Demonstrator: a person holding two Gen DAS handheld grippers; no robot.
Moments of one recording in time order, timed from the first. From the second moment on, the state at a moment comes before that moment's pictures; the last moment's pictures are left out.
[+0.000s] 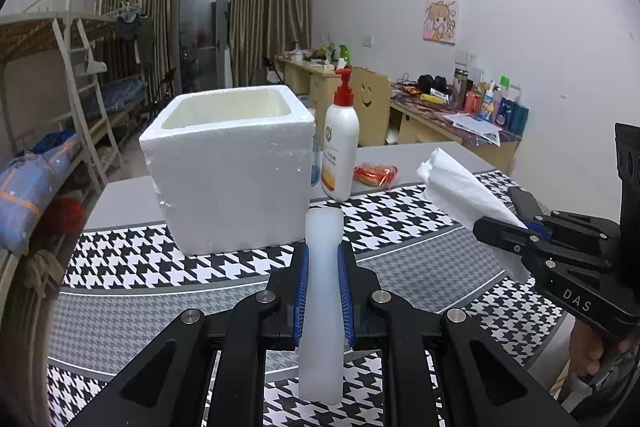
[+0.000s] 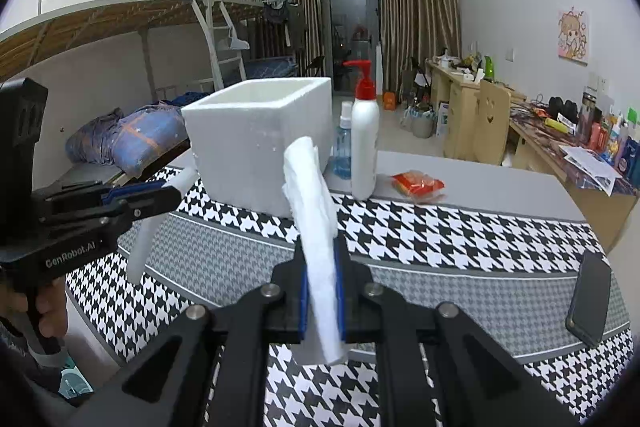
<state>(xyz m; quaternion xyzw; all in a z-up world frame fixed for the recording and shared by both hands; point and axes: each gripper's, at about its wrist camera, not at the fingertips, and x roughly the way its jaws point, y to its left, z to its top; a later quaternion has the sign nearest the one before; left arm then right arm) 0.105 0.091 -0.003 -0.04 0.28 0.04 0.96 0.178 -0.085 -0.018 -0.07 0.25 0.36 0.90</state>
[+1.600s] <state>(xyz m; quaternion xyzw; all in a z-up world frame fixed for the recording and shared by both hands) 0.101 0.113 0.072 -0.01 0.18 0.07 0.98 0.177 -0.041 0.057 -0.06 0.18 0.39 0.90</state>
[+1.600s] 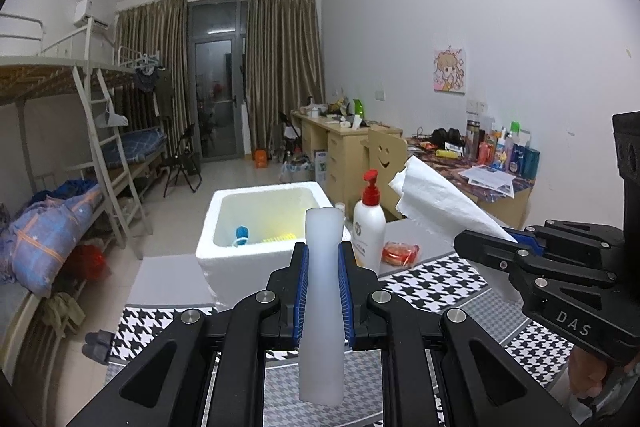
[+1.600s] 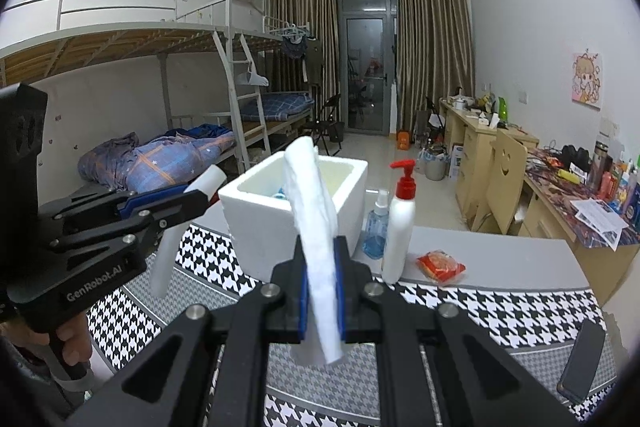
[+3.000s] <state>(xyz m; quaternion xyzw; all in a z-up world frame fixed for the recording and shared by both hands) 0.152 0.165 0.089 -0.04 0.17 0.11 0.98 0.228 0.010 0.085 -0.05 0.19 0.39 0.90</state>
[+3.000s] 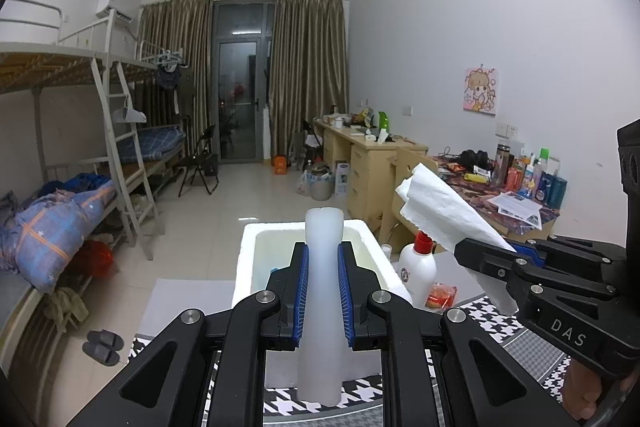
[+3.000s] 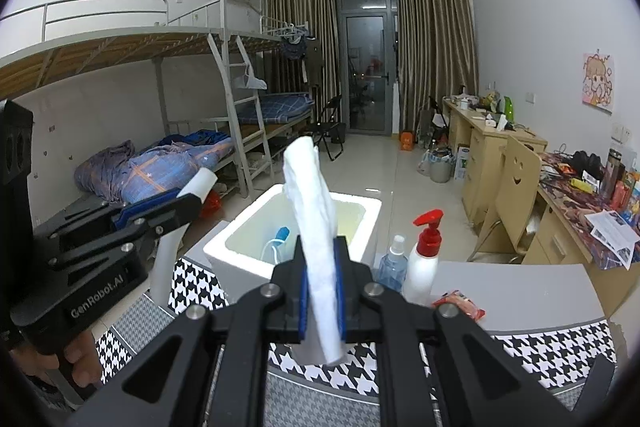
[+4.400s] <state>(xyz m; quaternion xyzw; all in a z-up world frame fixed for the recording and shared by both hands) 0.246 0.205 0.064 -0.06 0.25 0.09 0.96 0.278 0.038 0.077 -0.06 0.23 0.36 0.90</state>
